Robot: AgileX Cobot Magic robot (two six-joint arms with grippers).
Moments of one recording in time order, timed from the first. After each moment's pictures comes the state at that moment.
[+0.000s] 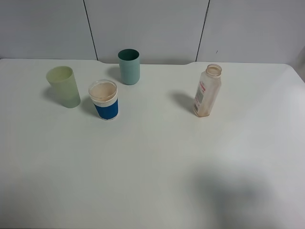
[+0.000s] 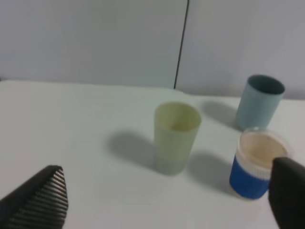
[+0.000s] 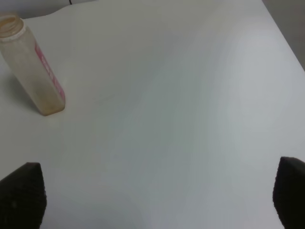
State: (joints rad) left arm -0.19 0.06 -0.43 0.17 0.64 -0.28; right arm -0.01 0.00 -0.50 -0.06 1.06 0.12
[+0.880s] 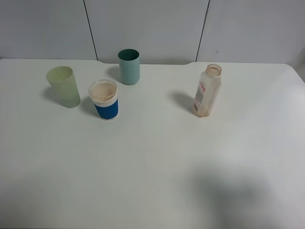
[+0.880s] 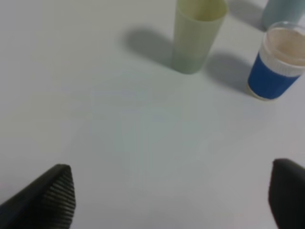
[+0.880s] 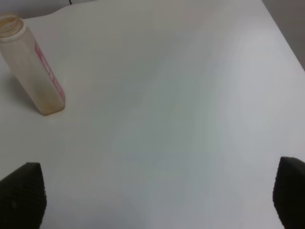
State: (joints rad) left arm -0.19 0.00 -0.51 0.13 1.06 -0.24; right arm -0.01 0.00 -0.50 -0.06 1.06 0.12
